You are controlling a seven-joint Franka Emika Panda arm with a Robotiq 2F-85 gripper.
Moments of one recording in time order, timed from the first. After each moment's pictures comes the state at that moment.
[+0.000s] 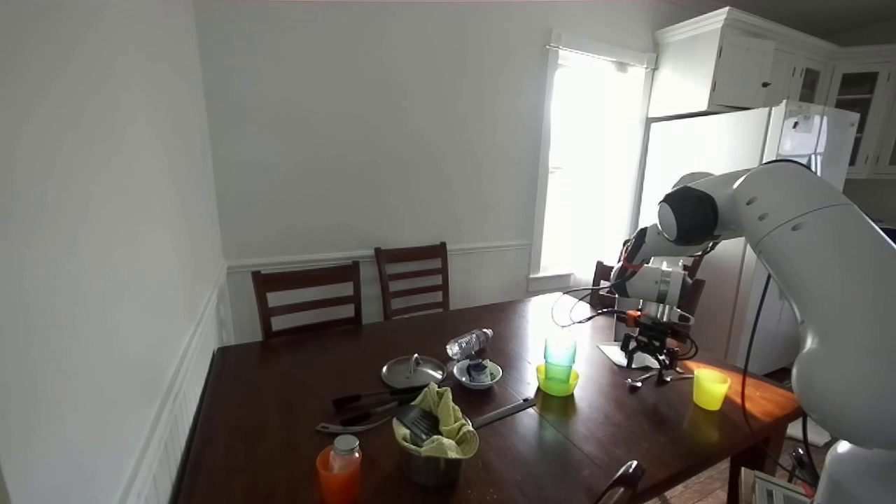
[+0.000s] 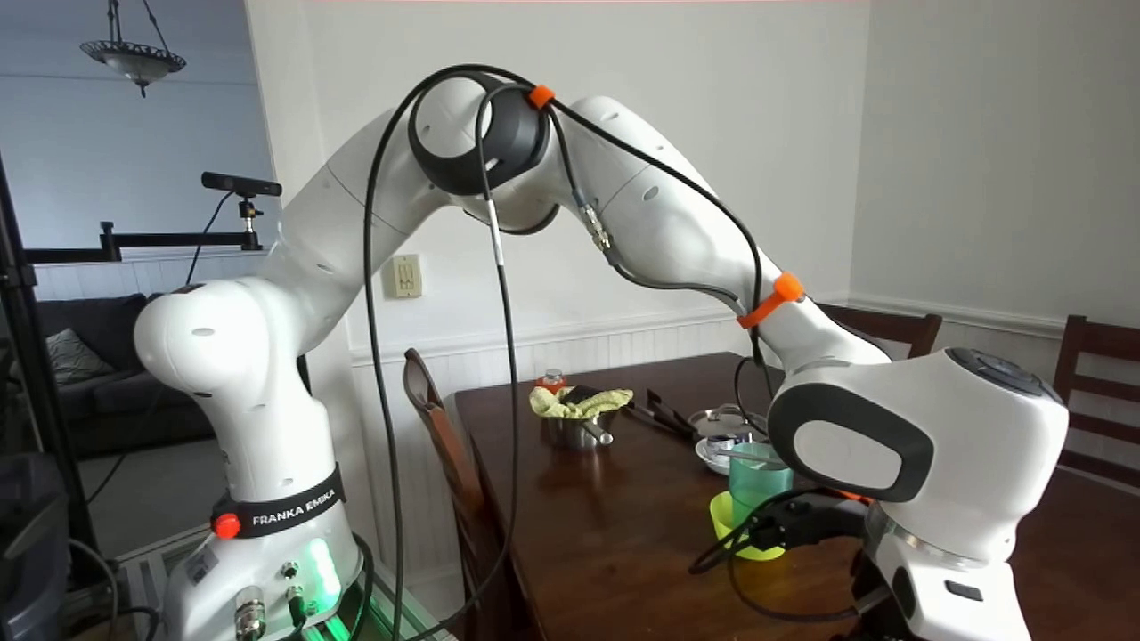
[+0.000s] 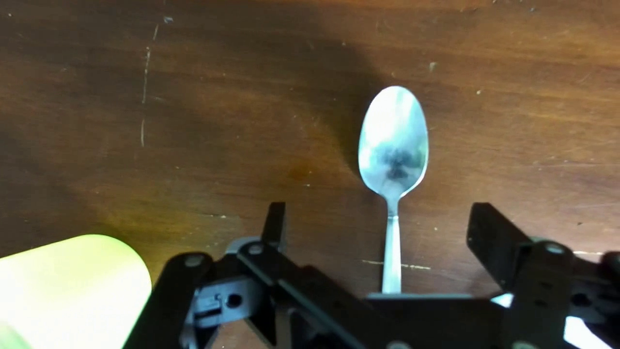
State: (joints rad) arm -0.76 0.84 -0.38 -1.64 0.49 2.22 0.51
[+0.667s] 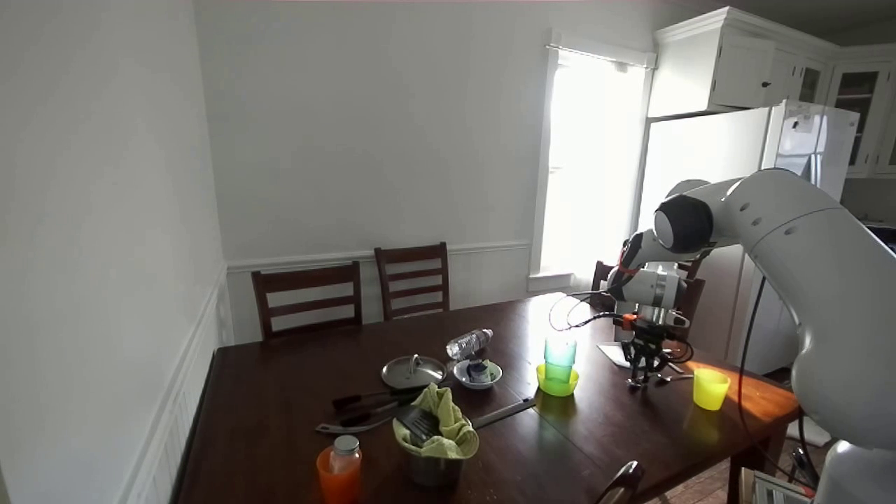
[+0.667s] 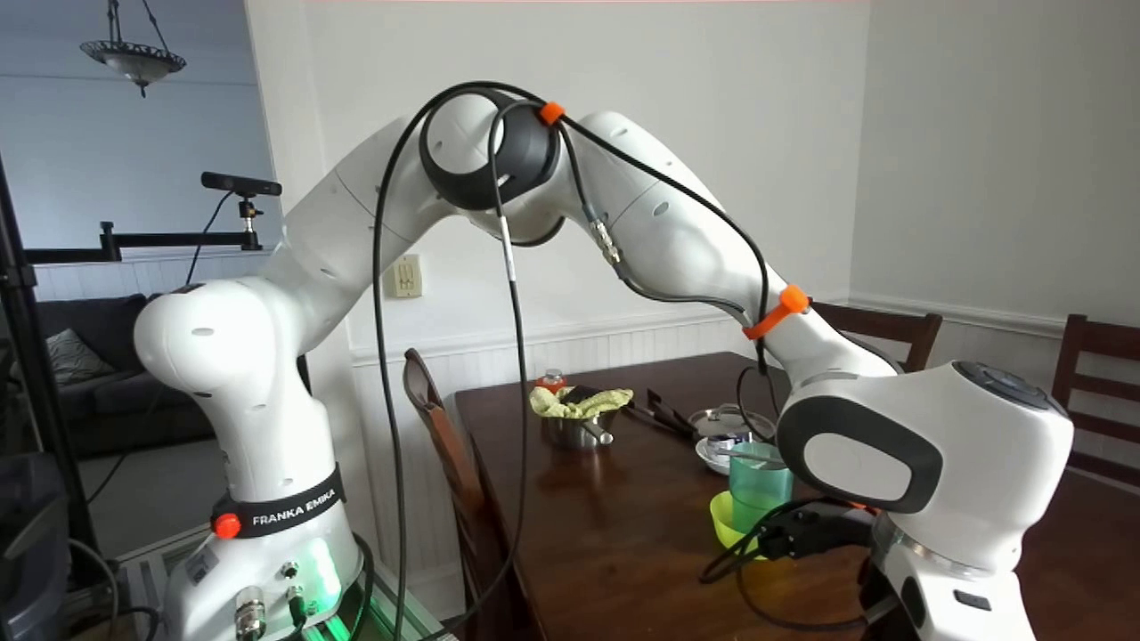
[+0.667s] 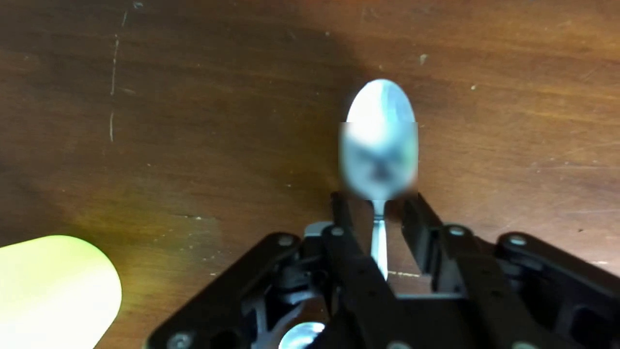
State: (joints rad) arm -0.76 0.88 -0.37 -1.59 0.49 2.22 0.52
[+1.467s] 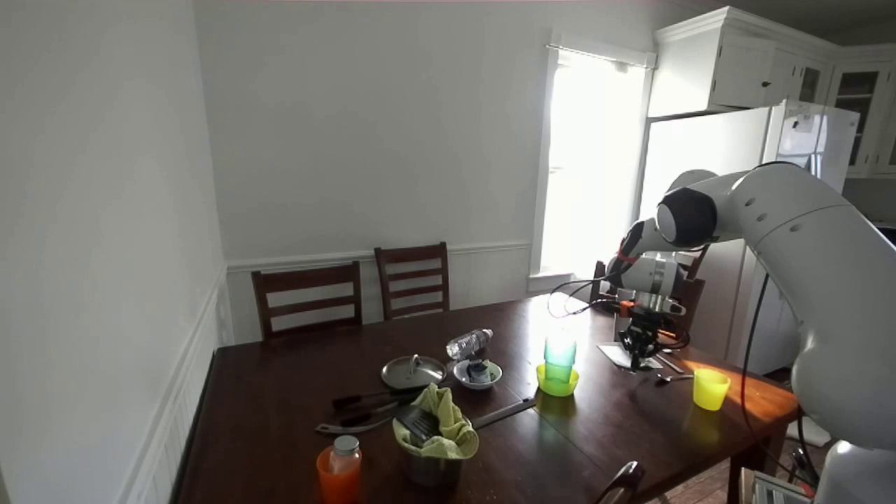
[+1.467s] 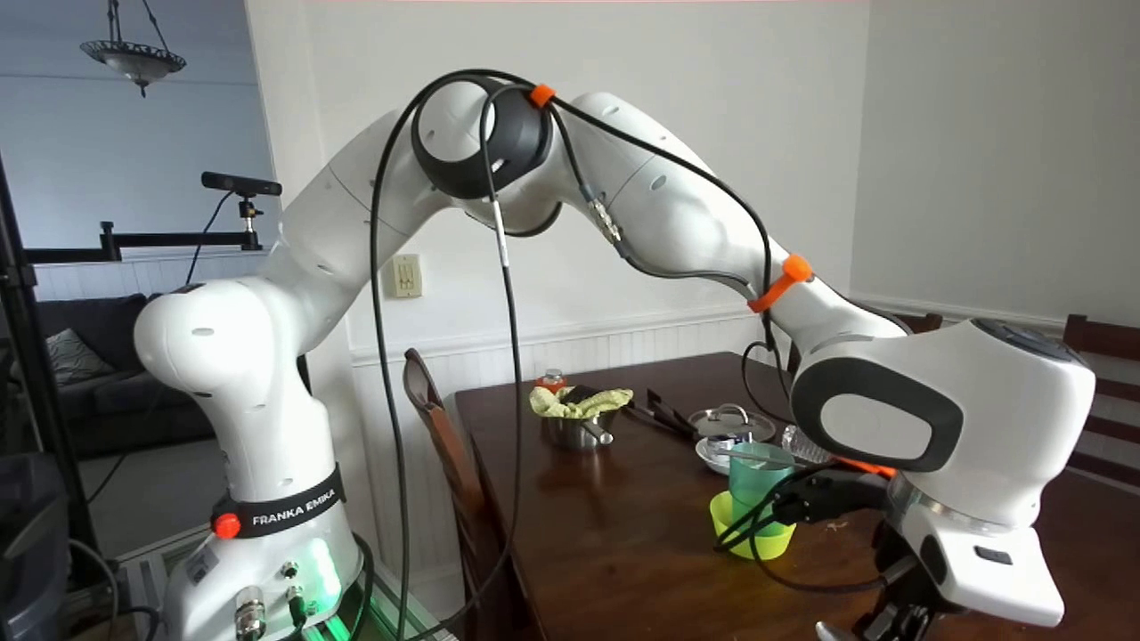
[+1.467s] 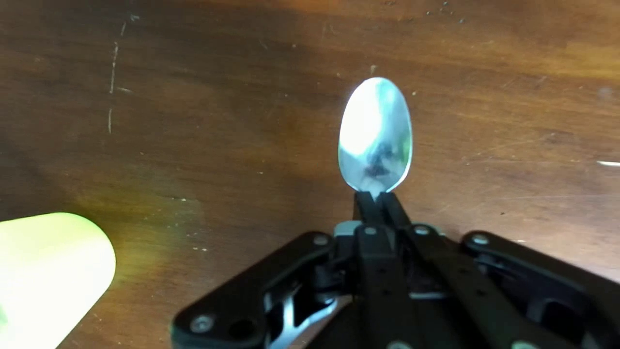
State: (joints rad) arm -0.76 0.84 -0.37 -1.55 0.48 2.16 0.52
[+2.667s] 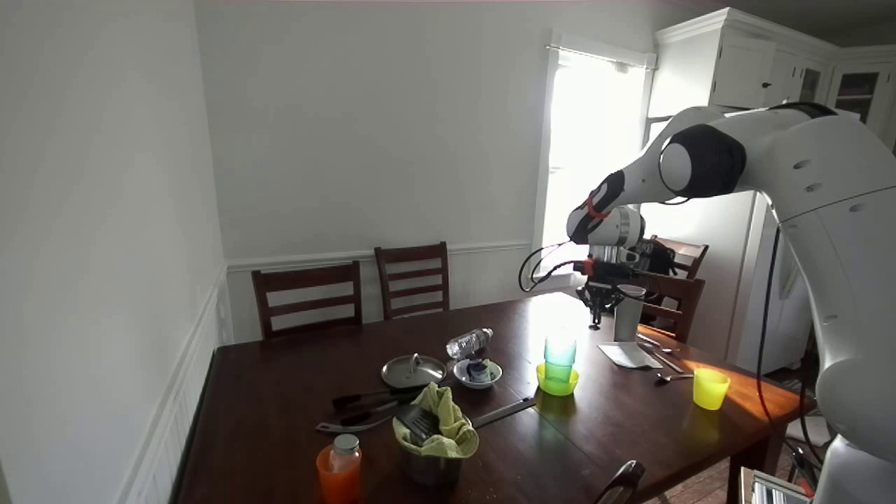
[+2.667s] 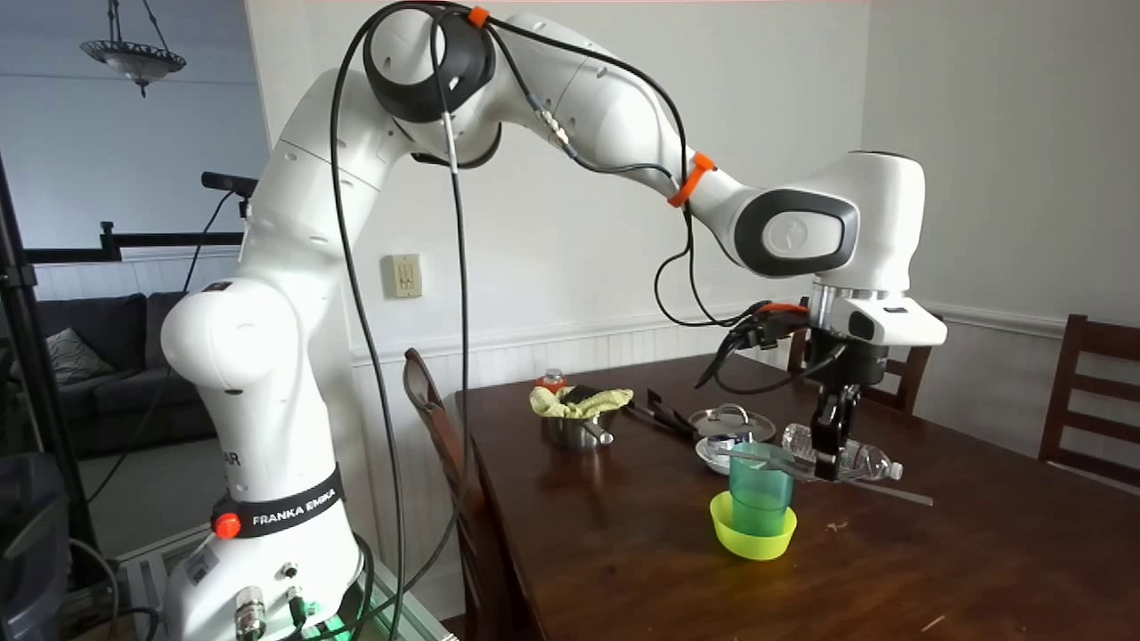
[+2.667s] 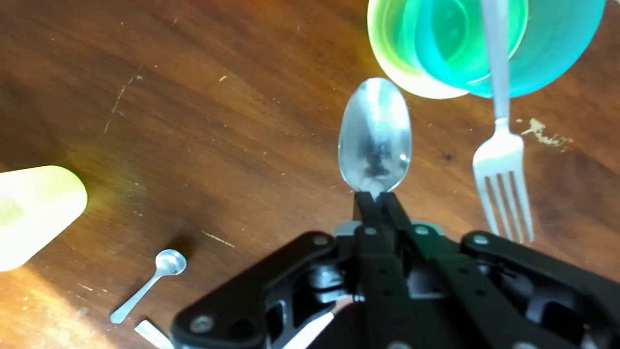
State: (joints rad) arm -0.49 0.52 -0.40 -1.71 0.26 2.13 0.51
